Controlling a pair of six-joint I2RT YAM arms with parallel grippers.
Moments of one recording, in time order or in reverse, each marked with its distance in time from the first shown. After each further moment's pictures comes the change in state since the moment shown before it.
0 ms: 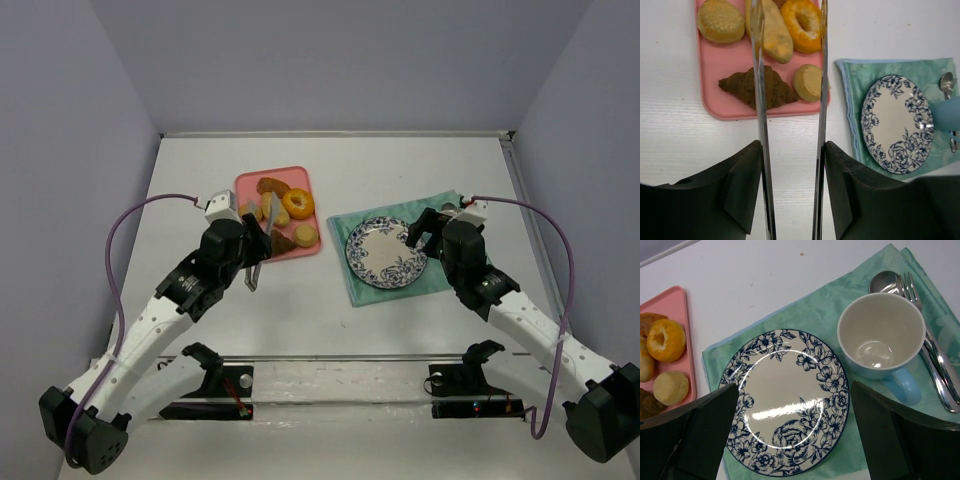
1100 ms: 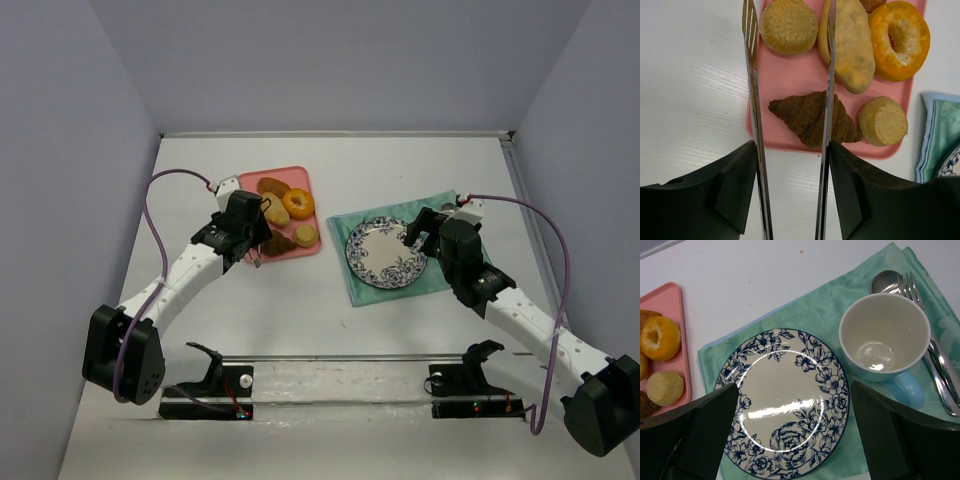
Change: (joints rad) left arm 0.144 0.429 0.105 0.042 -0.100 -0.003; right arm 0.000 0.038 0.000 0.029 -0.001 -0.016
